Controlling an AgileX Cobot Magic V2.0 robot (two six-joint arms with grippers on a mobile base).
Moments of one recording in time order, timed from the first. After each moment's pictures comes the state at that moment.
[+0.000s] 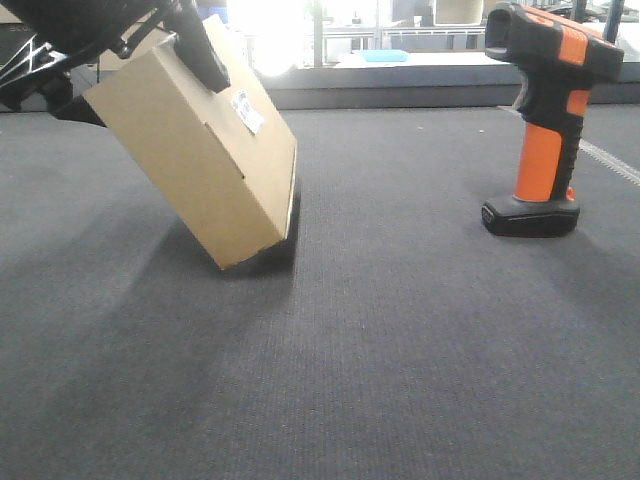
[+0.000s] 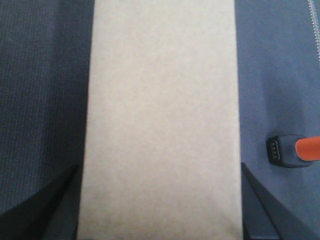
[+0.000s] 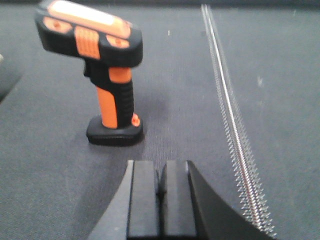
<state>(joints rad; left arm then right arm) -0.38 1.53 -1.11 -0.33 0.43 -0.29 -0.06 0.58 -0.32 0.19 0.18 -0.12</state>
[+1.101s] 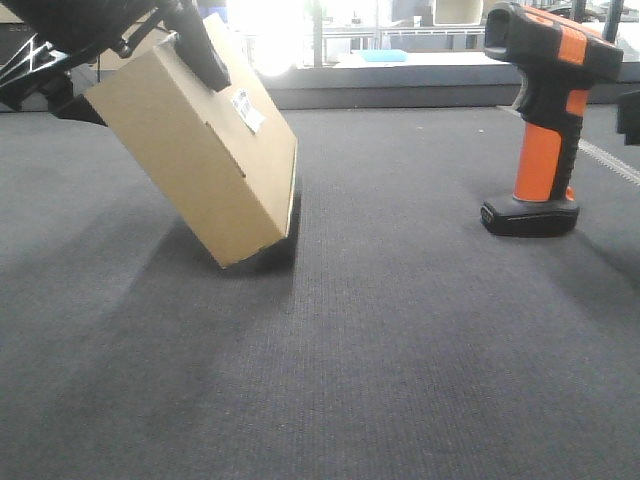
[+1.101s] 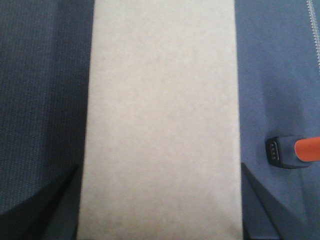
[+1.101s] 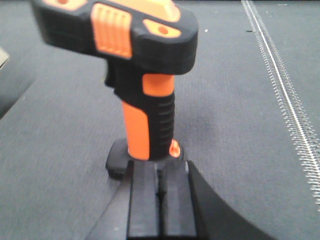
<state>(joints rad) -0.38 1.53 -1.11 -0.33 0.43 -0.29 0.13 1.22 -0.32 0.25 -0.53 -0.07</state>
